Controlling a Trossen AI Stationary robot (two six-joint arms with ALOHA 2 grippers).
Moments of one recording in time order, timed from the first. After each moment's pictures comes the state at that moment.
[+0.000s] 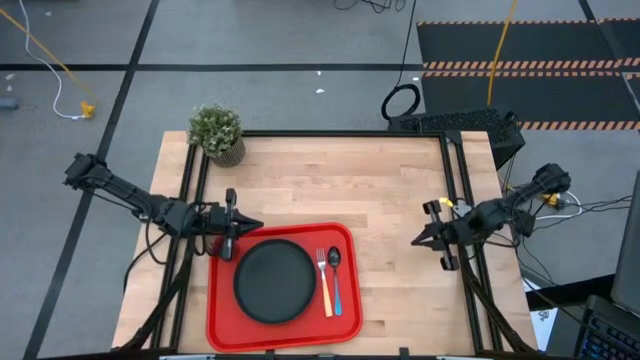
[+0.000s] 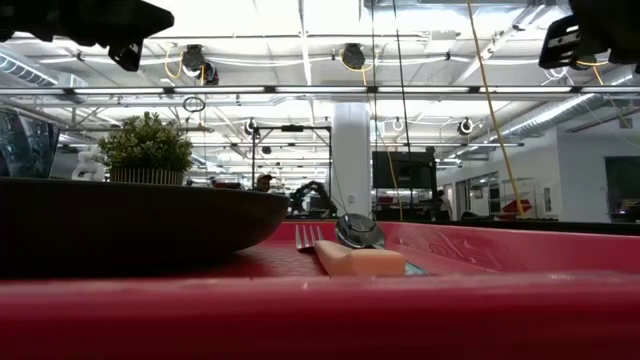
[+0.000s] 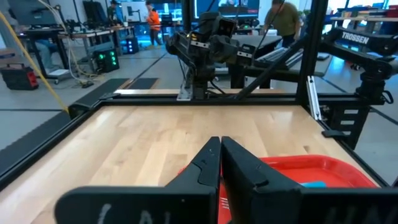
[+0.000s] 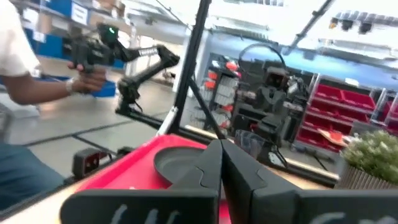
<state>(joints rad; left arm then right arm) -0.43 0.65 0.30 0.29 -0.44 -0.01 0.51 0.20 0.02 0.37 0.17 -0.27</state>
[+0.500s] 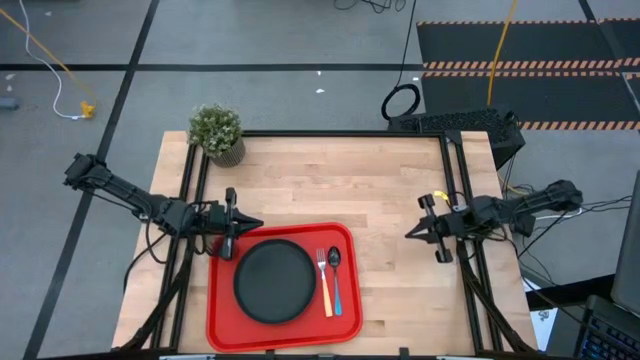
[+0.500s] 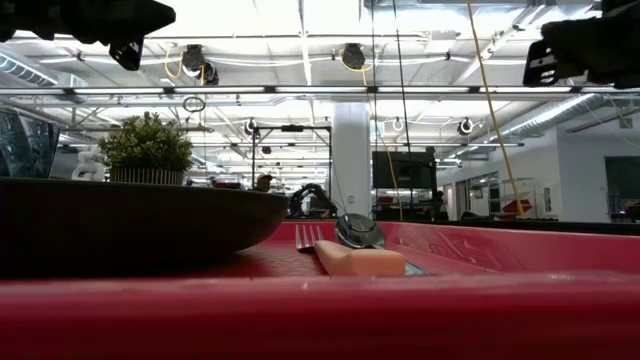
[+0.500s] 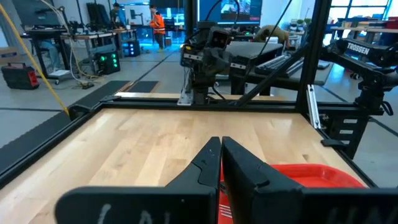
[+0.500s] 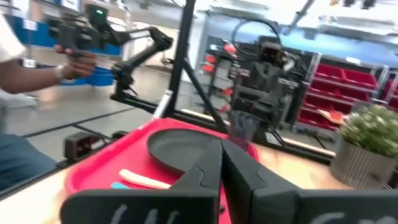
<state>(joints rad) -0.42 0.65 0.30 0.32 -0.44 -0.03 0.26 0.18 0.02 0.28 -0.06 -0.20</state>
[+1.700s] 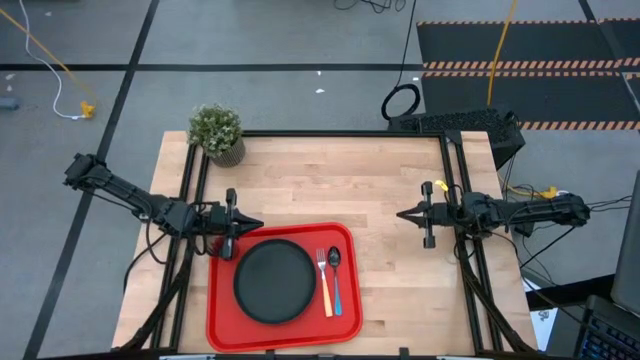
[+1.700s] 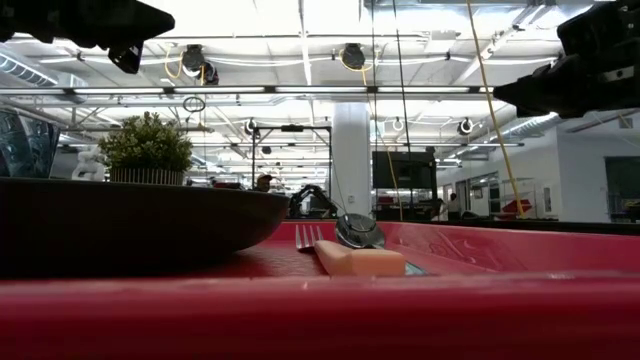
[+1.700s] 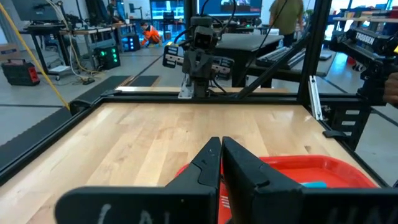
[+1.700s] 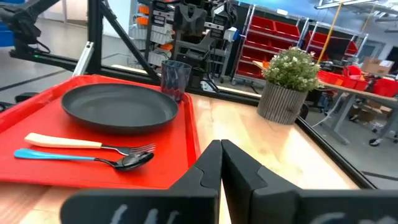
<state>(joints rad) -0.42 0.65 0.30 0.29 -0.44 -0.03 0.07 0.18 0.02 0.13 0.07 -0.20</state>
